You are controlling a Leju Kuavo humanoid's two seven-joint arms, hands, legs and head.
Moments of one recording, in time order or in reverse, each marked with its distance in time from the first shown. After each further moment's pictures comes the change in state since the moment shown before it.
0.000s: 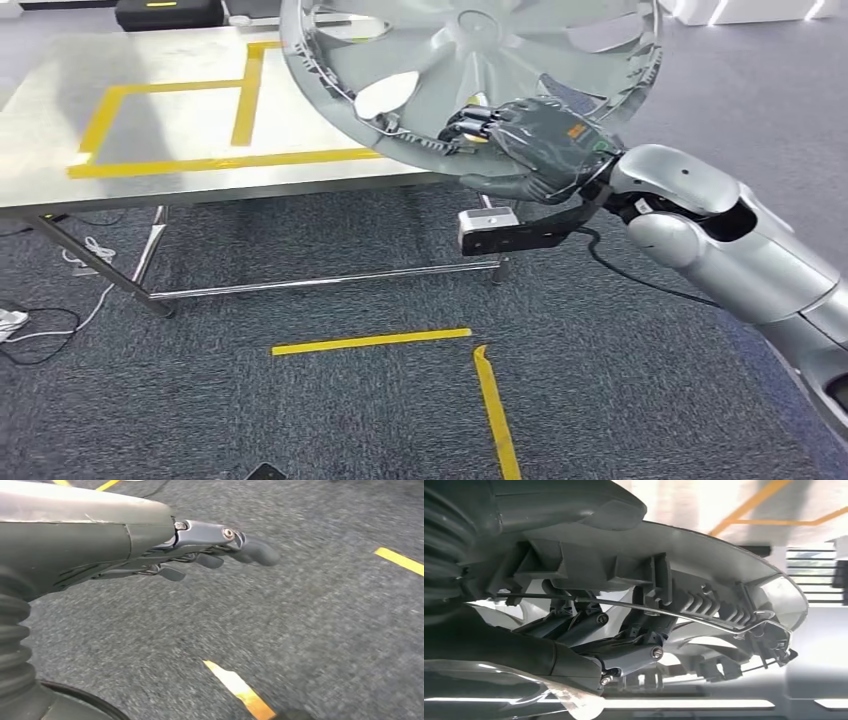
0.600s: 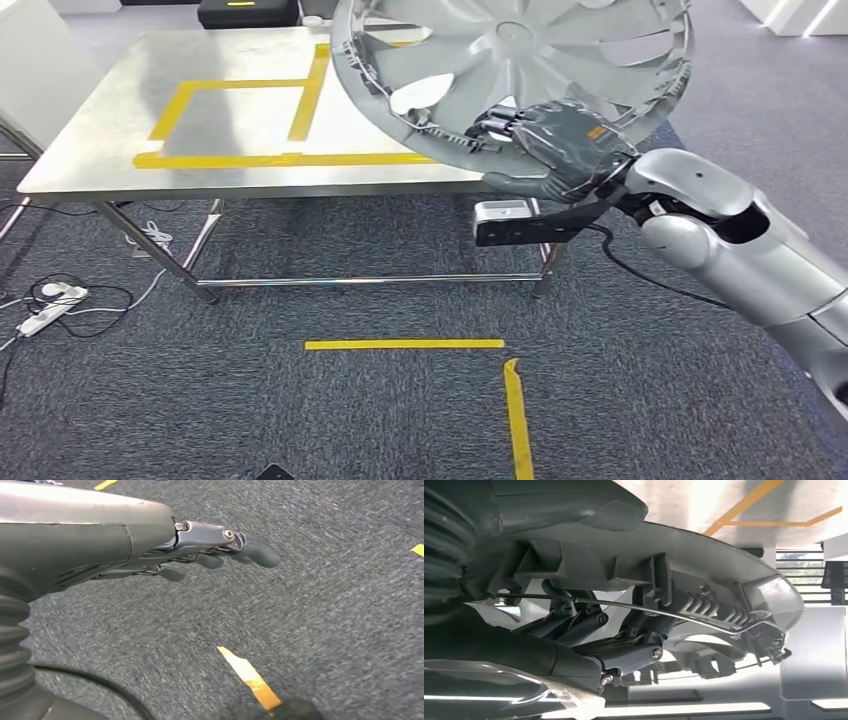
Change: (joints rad) left arm 0.002 0.001 -0.010 0.000 -0.017 -0.056 0.020; right arm 0.018 -0.015 -0.007 0.033 0.012 -0.010 0.012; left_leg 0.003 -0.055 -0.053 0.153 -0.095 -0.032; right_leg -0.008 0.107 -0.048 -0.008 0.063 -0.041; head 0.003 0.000
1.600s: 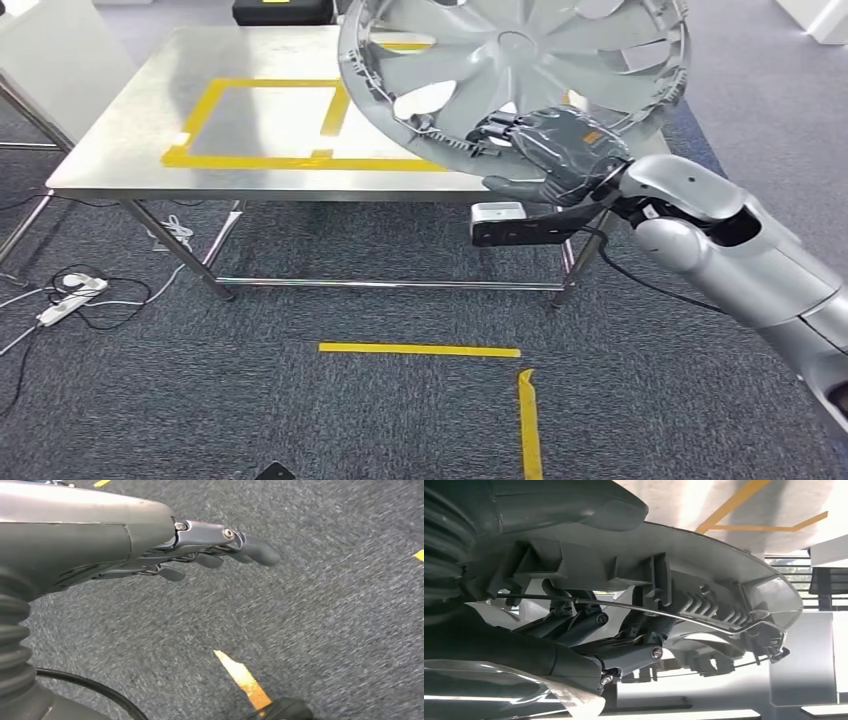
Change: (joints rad) left arm -0.005 0.004 -0.015 0.000 -0.003 -0.016 -0.004; right arm 0.009 0.023 0.000 0.035 0.018 -0.005 0.002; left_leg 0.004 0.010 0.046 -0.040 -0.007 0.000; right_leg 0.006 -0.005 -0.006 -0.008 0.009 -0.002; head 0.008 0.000
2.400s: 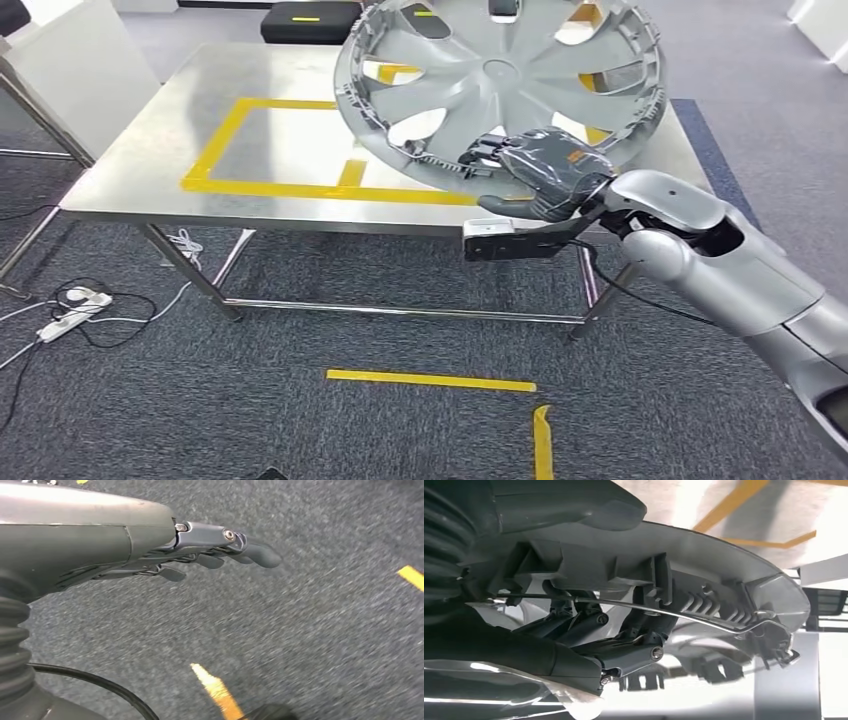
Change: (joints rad) left arm 0.018 0.007 -0.009 0.000 0.001 -0.034 -0.009; right arm 0.017 0.014 0.022 0.052 0.012 0.034 0.013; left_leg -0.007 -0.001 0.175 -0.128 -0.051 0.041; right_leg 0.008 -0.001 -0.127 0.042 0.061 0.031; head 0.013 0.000
